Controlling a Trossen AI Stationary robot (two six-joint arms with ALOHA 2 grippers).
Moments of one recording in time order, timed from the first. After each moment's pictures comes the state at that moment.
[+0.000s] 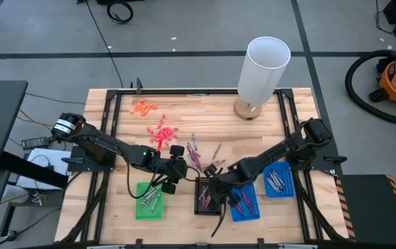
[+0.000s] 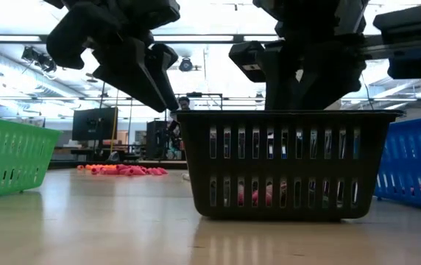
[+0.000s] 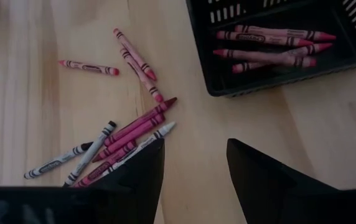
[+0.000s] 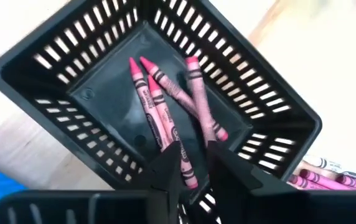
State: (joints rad) left arm -0.30 1.56 0.96 -0.28 -0.26 0.07; right arm 0.40 1.84 1.21 -0.42 0.06 -0.36
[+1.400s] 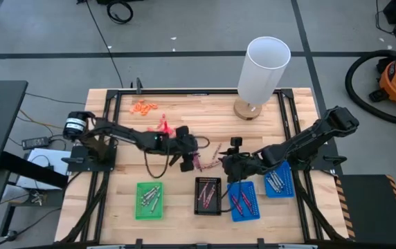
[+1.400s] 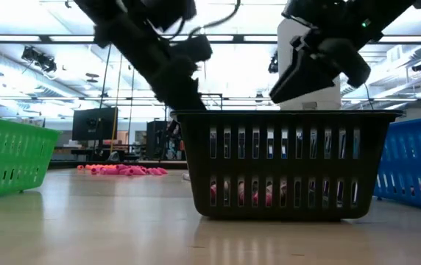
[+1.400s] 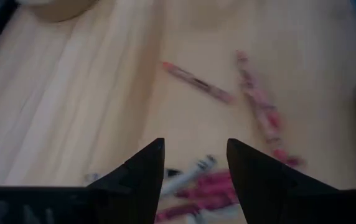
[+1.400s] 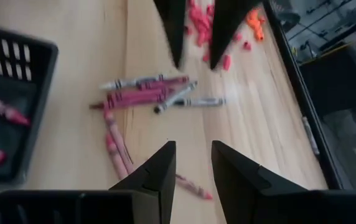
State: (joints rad) left arm -0.05 1.67 0.96 -0.04 -0.27 -0.03; right arm 0.37 1.49 0.83 -0.19 0.69 -0.01
